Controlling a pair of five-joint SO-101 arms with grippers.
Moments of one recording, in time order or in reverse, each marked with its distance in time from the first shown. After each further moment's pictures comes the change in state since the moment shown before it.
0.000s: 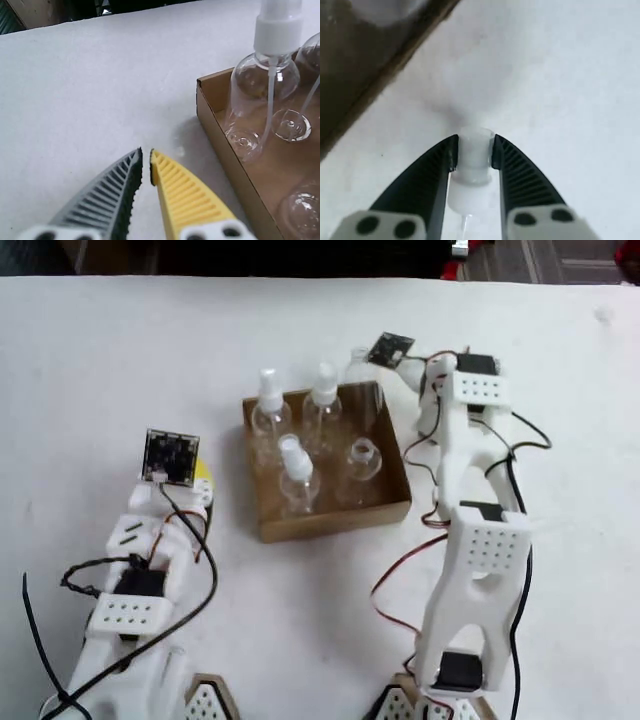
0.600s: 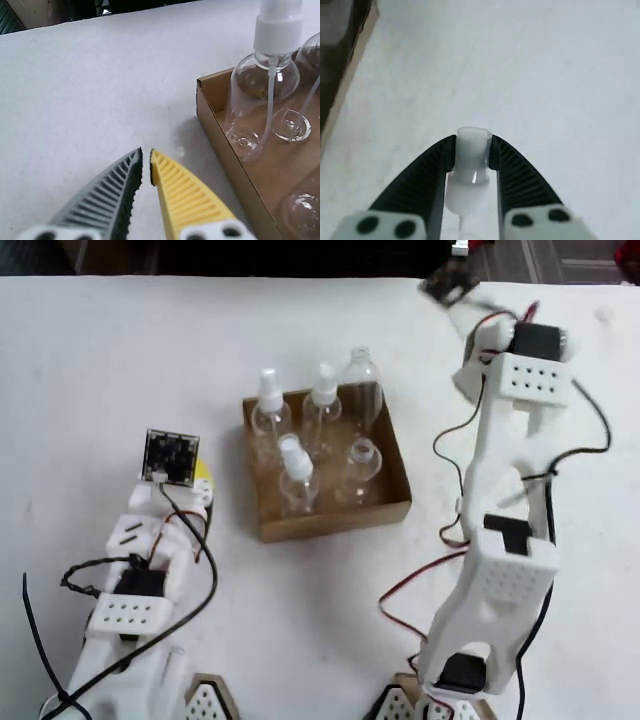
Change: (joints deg) left arm 0.0 0.0 0.0 0.0 0.0; right arm 4.4 -14.3 -10.5 9.2 -14.2
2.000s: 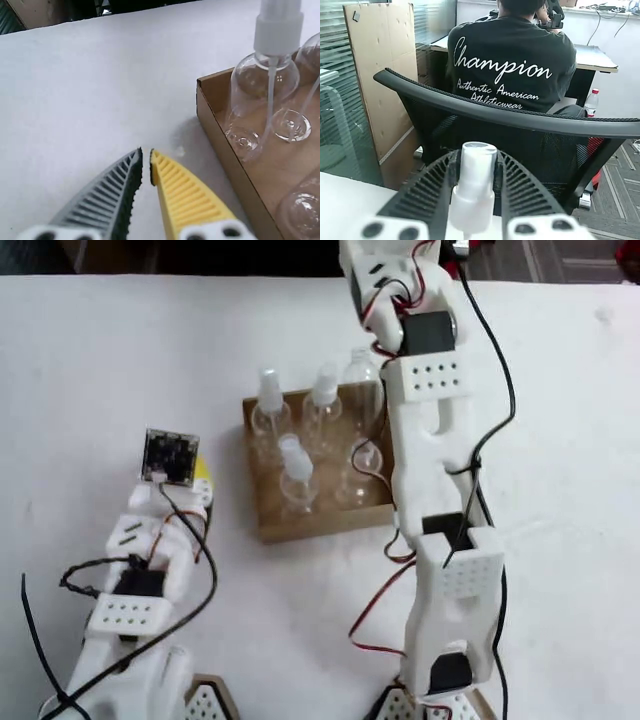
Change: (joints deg) left arm 0.0 0.0 0.0 0.0 0.0; right arm -20.1 2.2 -10.9 -46.6 -43.5
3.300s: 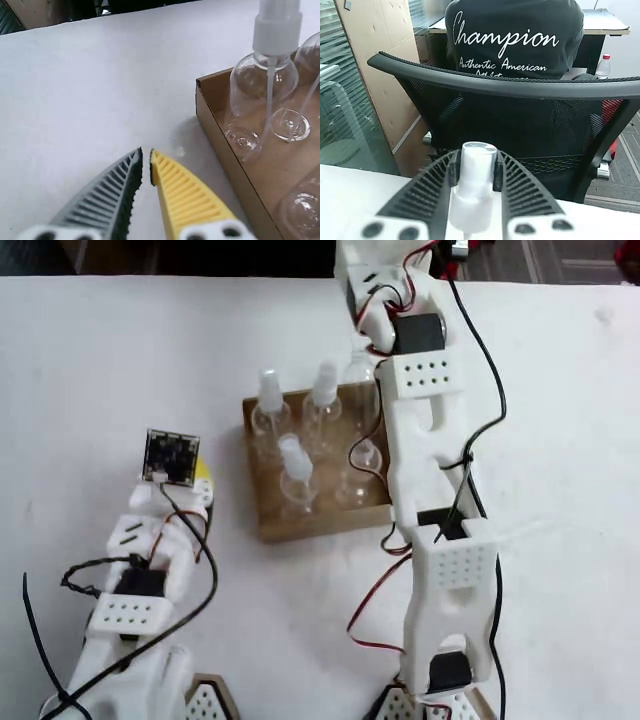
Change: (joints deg) left arm 0.1 0.0 0.0 -0.1 0.0; right arm 0.0 4.1 0.0 0.5 -6.1
